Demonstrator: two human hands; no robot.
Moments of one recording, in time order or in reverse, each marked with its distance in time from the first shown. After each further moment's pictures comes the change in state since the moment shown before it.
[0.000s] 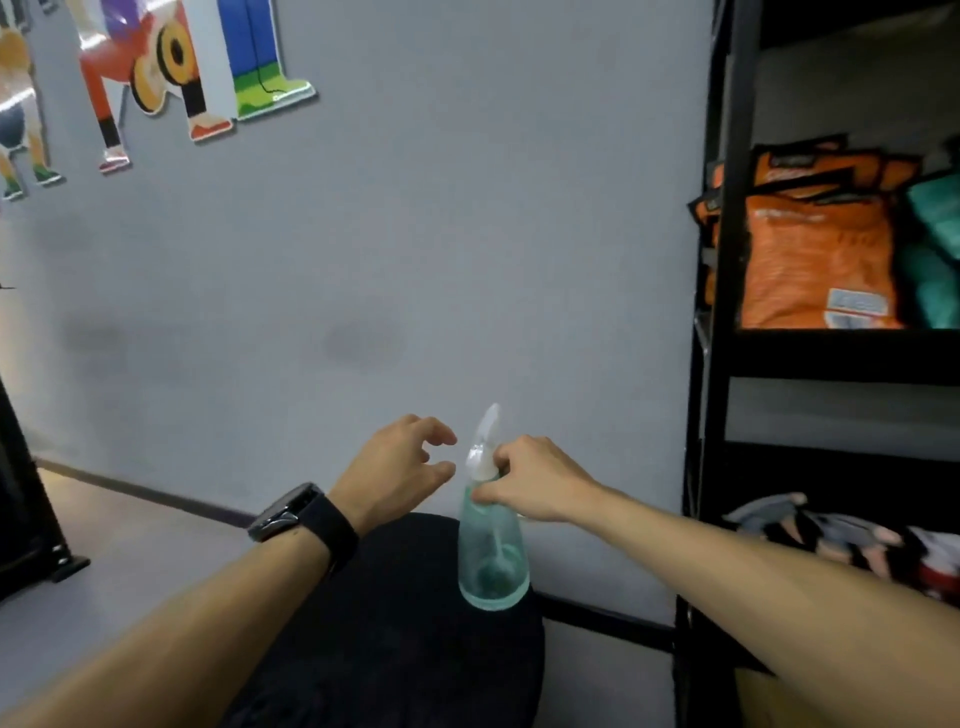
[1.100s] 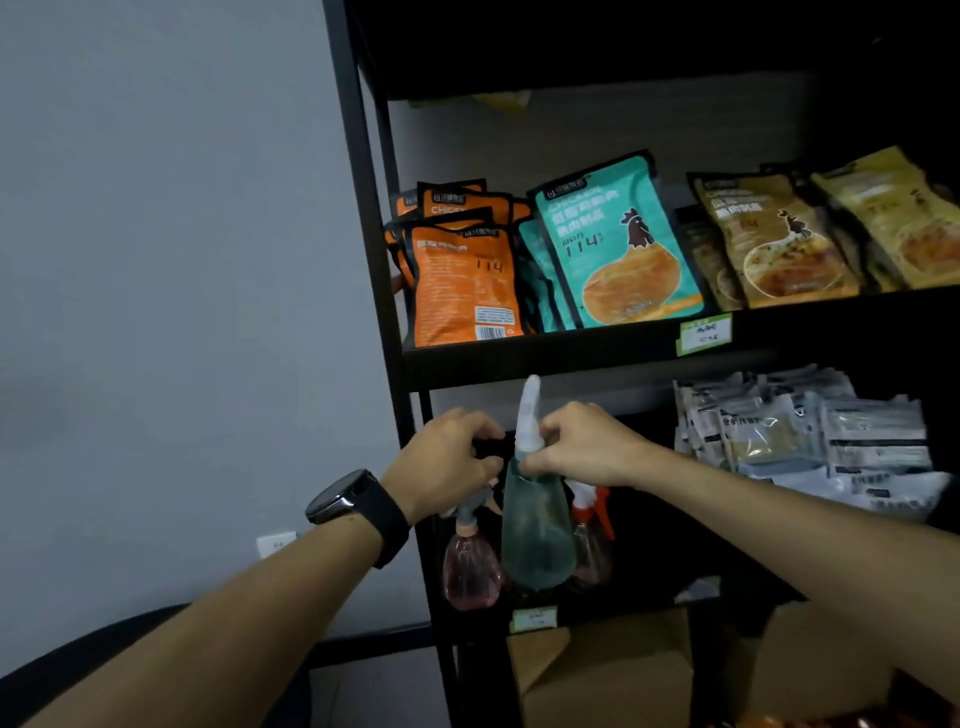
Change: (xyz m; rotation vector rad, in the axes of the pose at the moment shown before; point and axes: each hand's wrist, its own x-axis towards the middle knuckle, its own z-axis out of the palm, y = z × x) left_hand 0.047 0.271 0.137 -0.197 -0.243 0.557; right_hand -0.168 0.175 -0.200 -0.084 0.302 0.410
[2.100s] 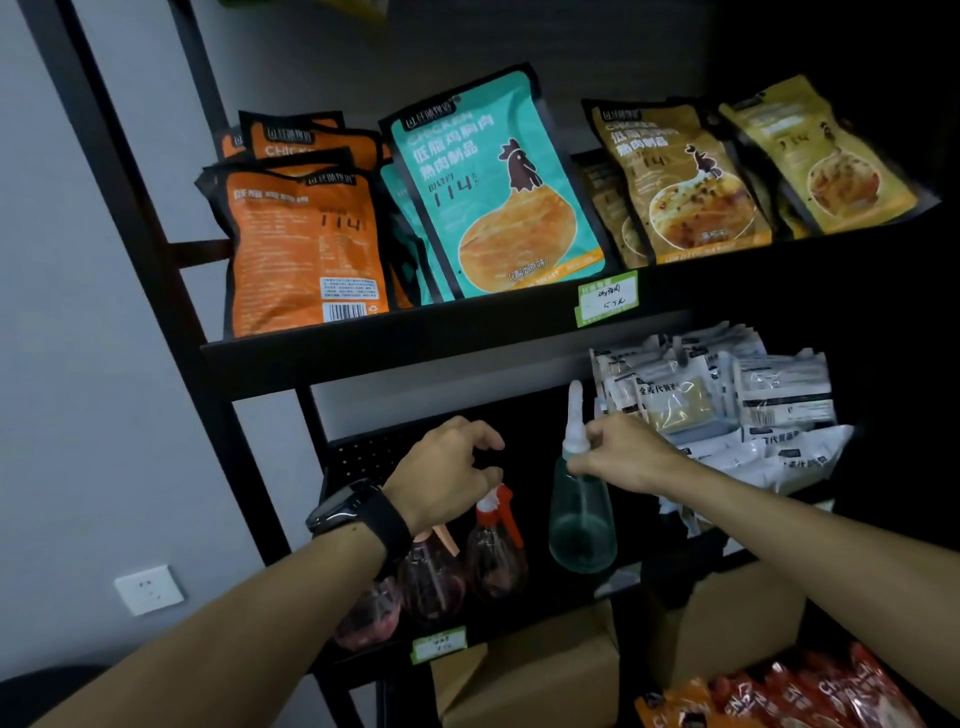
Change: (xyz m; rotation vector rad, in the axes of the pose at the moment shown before) left_hand 0.093 0.034 0.119 -0.069 -0.160 0.084; right_hand 0.013 0.180 -0.036 0.031 0.141 0.262
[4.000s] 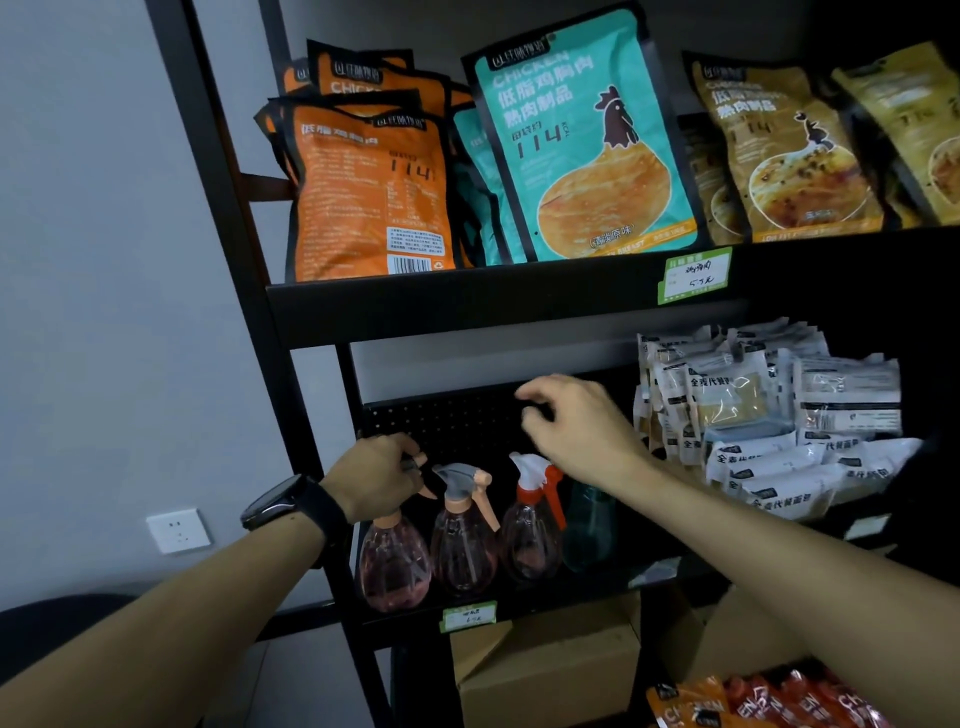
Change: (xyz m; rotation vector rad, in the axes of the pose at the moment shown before) left_hand -0.032 -0.111 -0.015 0.151 -0.092 -0.348; right_hand 0.003 -0.087 0.060 -0.078 0.205 -0.323
